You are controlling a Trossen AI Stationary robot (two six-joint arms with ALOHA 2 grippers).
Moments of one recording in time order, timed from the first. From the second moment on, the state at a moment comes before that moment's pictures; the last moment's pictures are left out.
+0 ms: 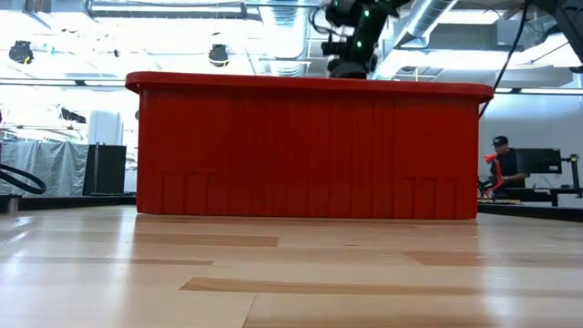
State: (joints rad) left arm -0.26 0.49 0.95 -0.25 -0.77 0.31; right arm -0.58 1.87 1.95 -1.01 0.31 -0.33
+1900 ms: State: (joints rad) left arm -0.26 0.46 0.95 -0.23 -0.78 0.29; right arm -0.71 1.86 1.35 -0.41 0.31 -0.44
